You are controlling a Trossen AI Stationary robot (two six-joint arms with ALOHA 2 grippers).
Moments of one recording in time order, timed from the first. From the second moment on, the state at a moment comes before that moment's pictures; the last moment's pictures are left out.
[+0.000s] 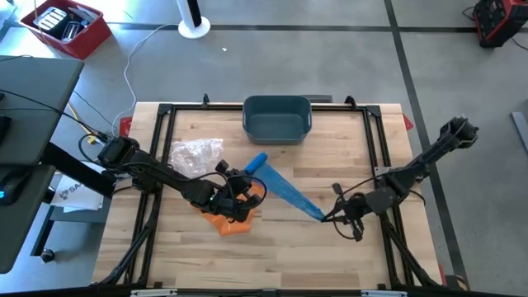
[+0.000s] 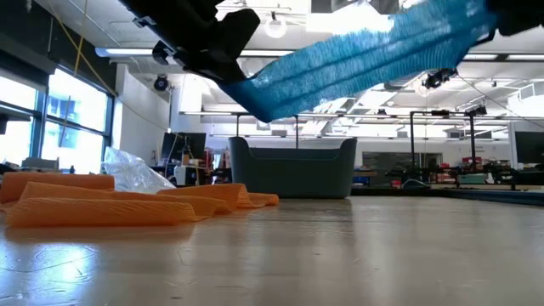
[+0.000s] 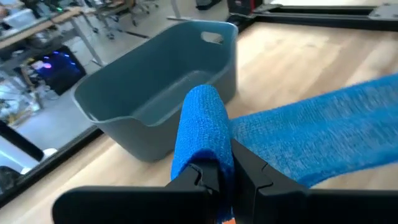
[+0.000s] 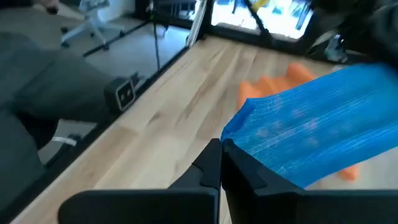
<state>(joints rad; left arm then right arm) -0.37 1.67 1.07 -0.34 -1.12 -0.62 0.66 0.94 0.44 0.13 0.30 0.02</state>
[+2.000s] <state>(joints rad) -0.26 1.95 1.07 0.20 -0.34 -0.22 0.60 1.05 0.45 0.11 0.42 0.13</state>
